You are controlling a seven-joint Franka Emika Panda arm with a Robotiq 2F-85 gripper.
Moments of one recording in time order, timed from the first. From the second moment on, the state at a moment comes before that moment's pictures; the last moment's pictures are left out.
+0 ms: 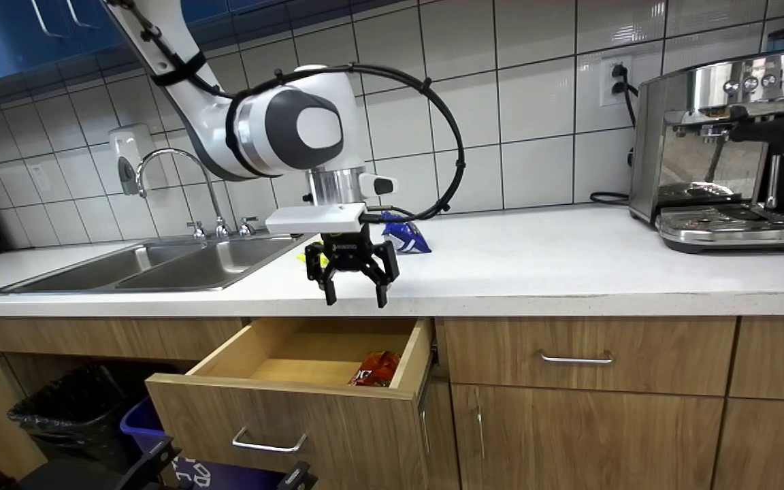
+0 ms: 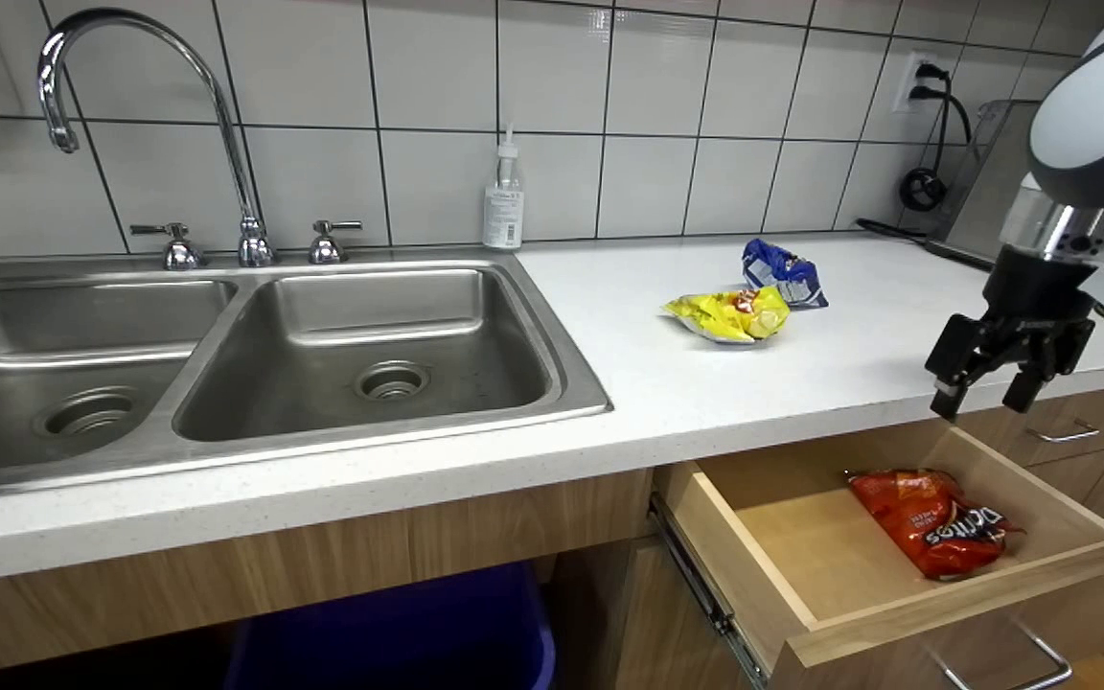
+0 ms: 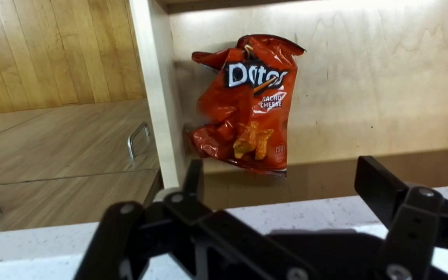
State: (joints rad) arm -0.10 0.14 -0.09 -2.48 0.03 2.61 -0.25
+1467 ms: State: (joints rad) arm -0.09 -0.02 -0.09 -2.44 0.07 2.49 -0.25
